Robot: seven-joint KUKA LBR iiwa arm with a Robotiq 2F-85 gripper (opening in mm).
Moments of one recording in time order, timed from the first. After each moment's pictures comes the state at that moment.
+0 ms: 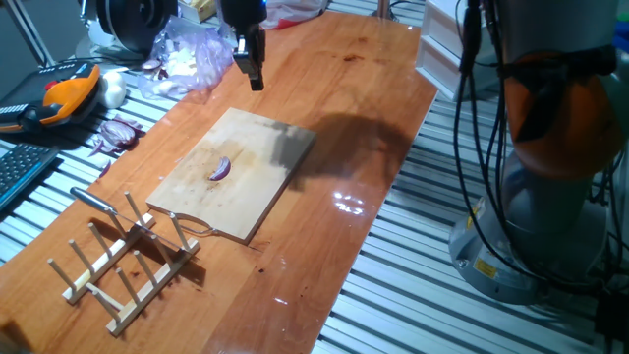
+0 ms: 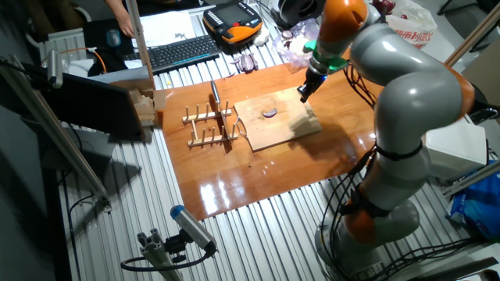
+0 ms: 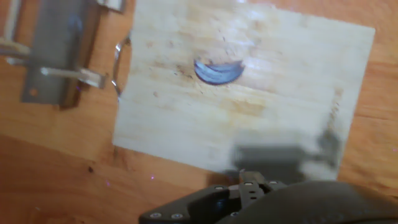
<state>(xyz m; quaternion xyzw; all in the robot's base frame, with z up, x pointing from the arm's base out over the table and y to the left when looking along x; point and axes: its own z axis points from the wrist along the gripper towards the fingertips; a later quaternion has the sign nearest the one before) 0.514 -0.001 0.235 0.16 -0.98 -0.09 0.06</state>
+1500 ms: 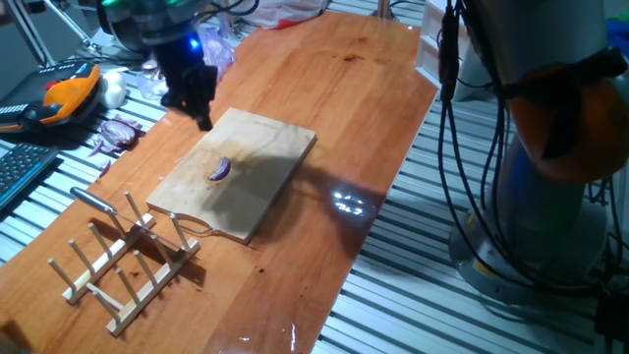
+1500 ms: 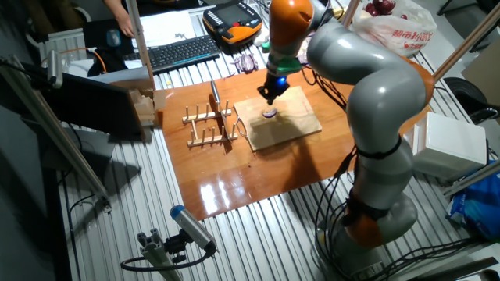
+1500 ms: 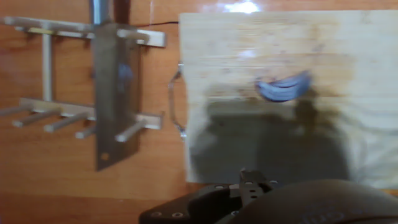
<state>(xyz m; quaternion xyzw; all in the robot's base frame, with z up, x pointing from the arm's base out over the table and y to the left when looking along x) 0.546 0.140 0.226 0.02 -1.00 -0.05 0.08</state>
